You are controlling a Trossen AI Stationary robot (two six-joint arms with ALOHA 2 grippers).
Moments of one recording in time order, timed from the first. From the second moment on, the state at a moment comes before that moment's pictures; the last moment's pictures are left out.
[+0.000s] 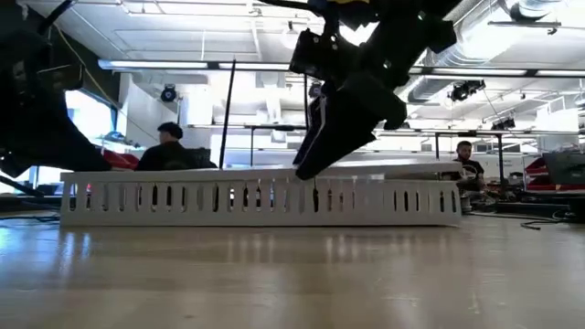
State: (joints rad) left arm -0.84 1.38 0.39 -0.14 -0.91 -1.43; right arm 0.15 1.86 1.15 -0.21 0.18 -0.11
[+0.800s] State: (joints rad) left arm -0.61 1.35 0.56 -0.06 -0.84 -0.93; right arm 0.09 1.90 1.13 -0.20 0.13 -0.13
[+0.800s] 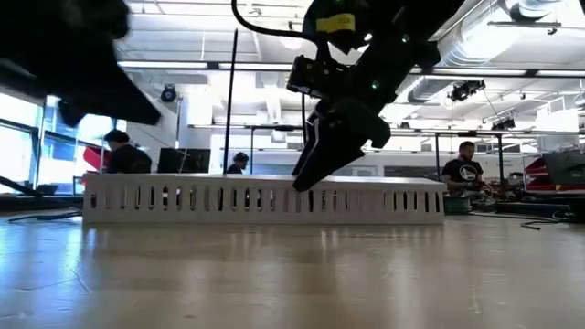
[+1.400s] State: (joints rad) left arm -0.26 1.64 0.57 0.35 -0.60 -0.60; right arm 0.09 1.90 1.13 -0.19 0.11 -0.12
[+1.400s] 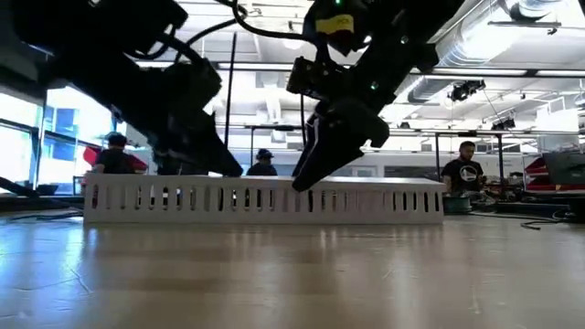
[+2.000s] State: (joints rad) left arm -0.28 1.73 0.57 0.39 -0.62 -0.64; right arm 0.12 1.80 1.13 -0.28 0.14 -0.13
